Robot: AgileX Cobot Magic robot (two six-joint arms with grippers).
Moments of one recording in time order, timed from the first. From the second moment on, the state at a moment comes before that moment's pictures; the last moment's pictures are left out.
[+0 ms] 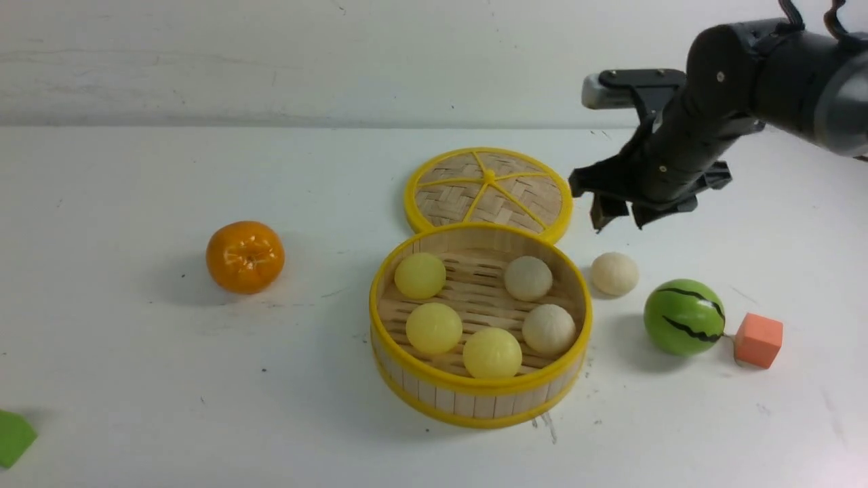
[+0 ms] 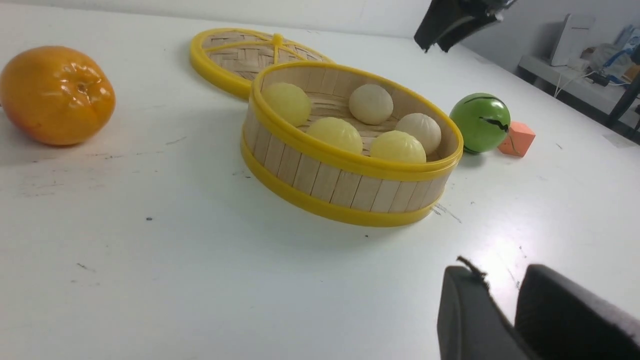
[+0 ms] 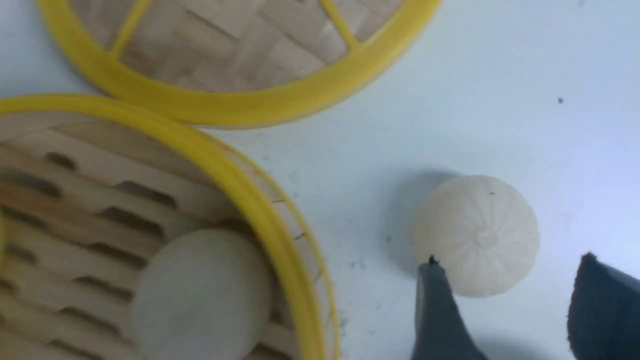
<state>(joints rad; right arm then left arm) 0.23 2.05 -1.75 0.05 0.86 0.12 -0.54 -0.01 -0.03 -0.30 0.24 0.03</state>
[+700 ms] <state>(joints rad) 0.16 2.15 -1.76 0.20 0.78 0.07 -0.54 -0.01 -0.03 -0.30 0.24 0.03</state>
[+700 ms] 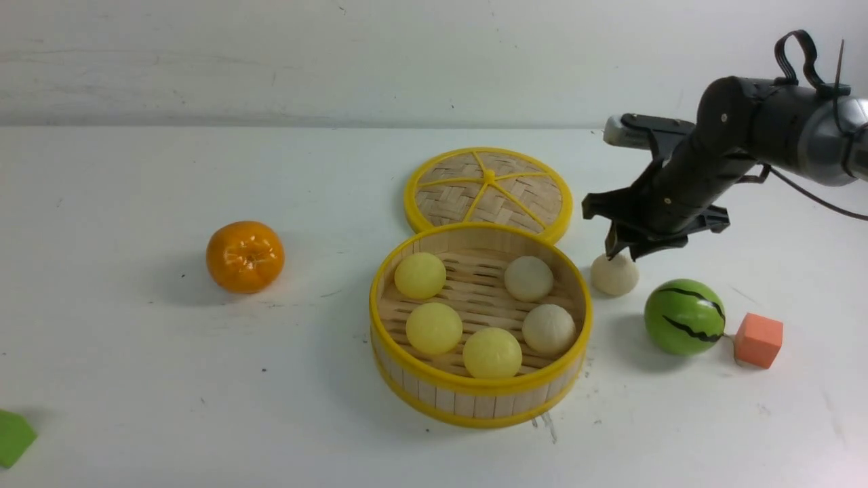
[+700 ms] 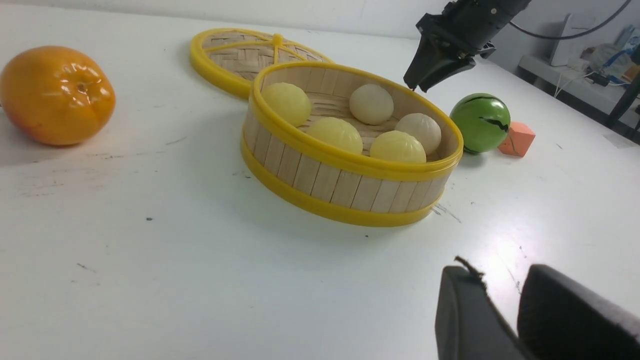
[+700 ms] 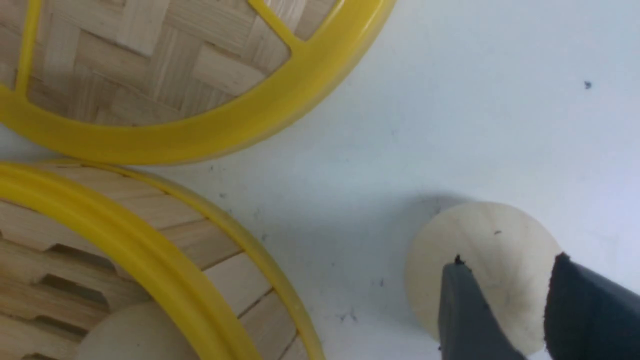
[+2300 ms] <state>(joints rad) 0.41 2.02 -1.77 0.37 0.85 -0.13 -0.54 -0.01 -0.03 -0.30 0.24 0.03</state>
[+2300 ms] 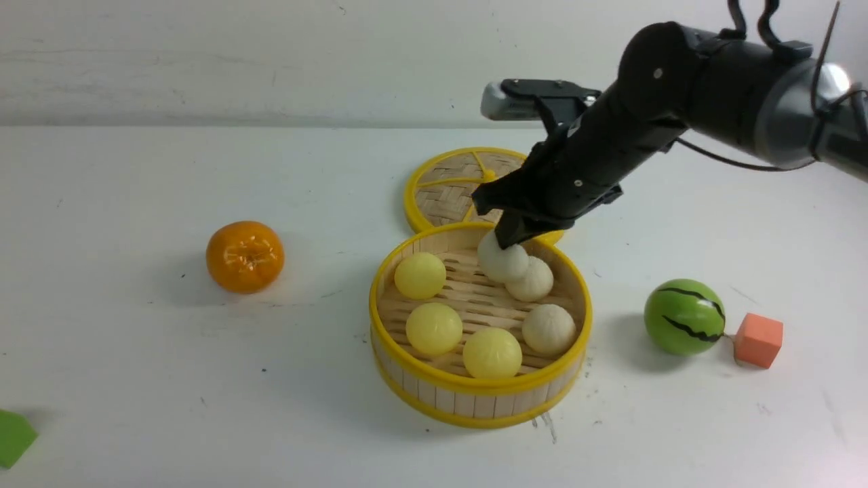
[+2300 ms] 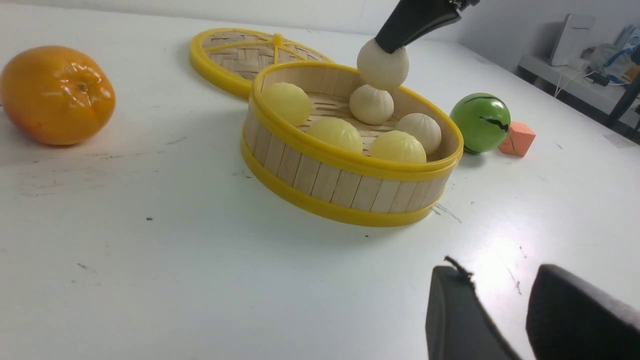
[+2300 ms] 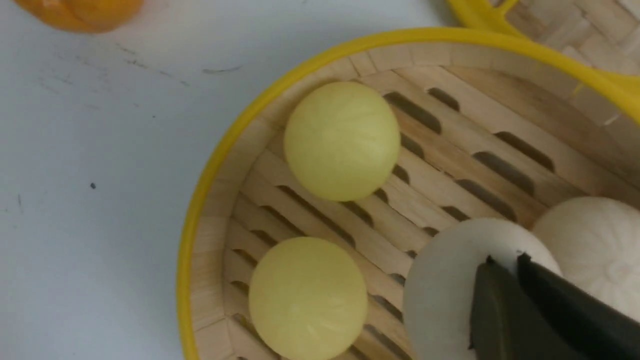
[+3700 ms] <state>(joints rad) 0.44 1.21 -1.22 0.12 1.06 0.18 -0.54 -0.01 -0.03 -0.30 0.24 0.03</state>
